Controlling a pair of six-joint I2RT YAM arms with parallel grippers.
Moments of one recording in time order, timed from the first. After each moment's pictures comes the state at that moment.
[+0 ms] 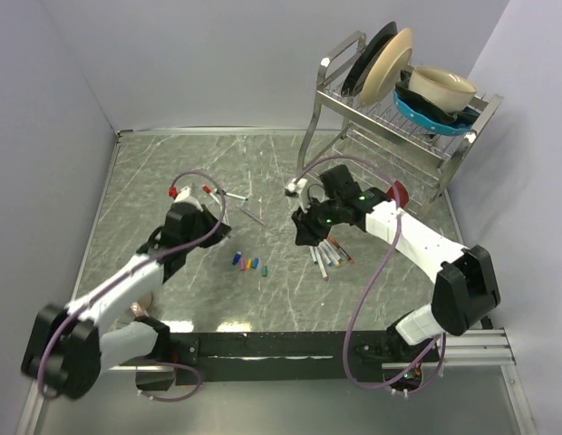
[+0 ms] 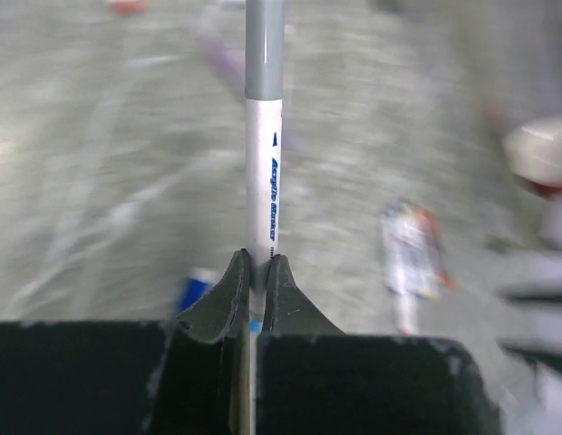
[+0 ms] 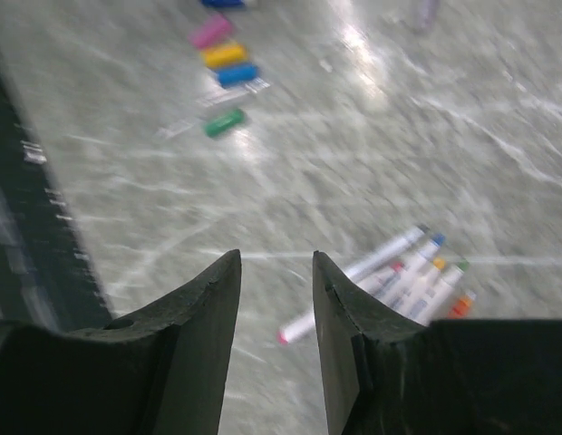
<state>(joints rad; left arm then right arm) -0.41 1.14 0.62 -0.08 -0.01 -0.79 0.56 1.47 1.15 -0.63 -0.52 -0.35</state>
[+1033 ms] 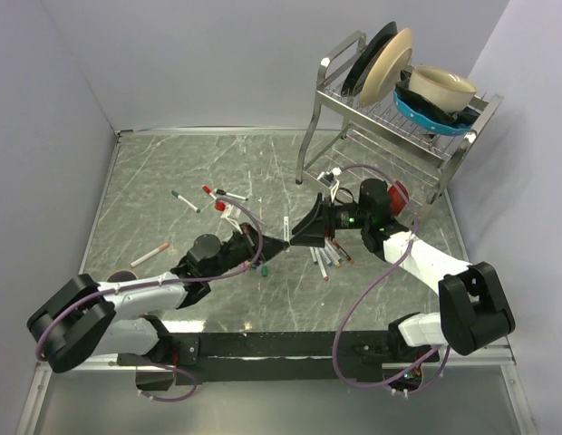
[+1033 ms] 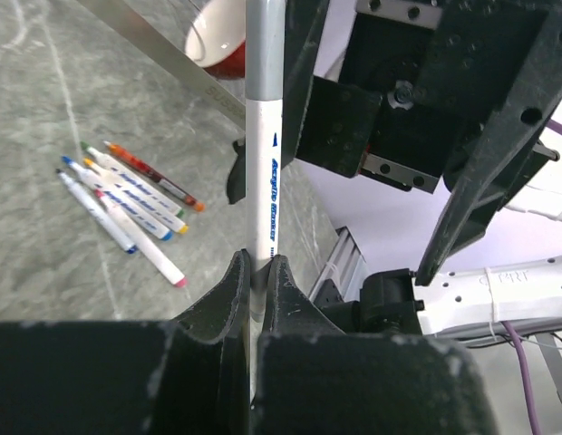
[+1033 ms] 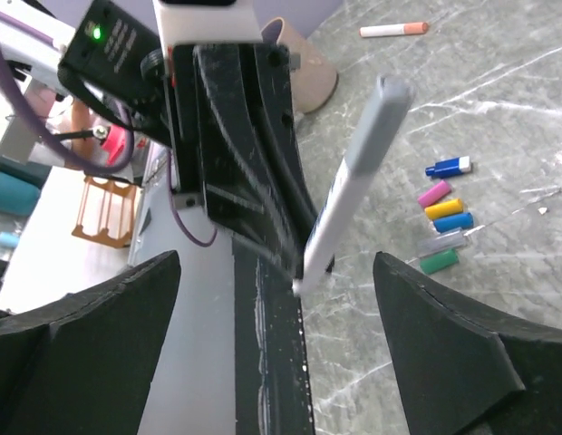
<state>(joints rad) -0.81 1.22 0.38 0.85 0.16 -0.93 0.37 1.33 0.69 0.45 -1.15 0.60</state>
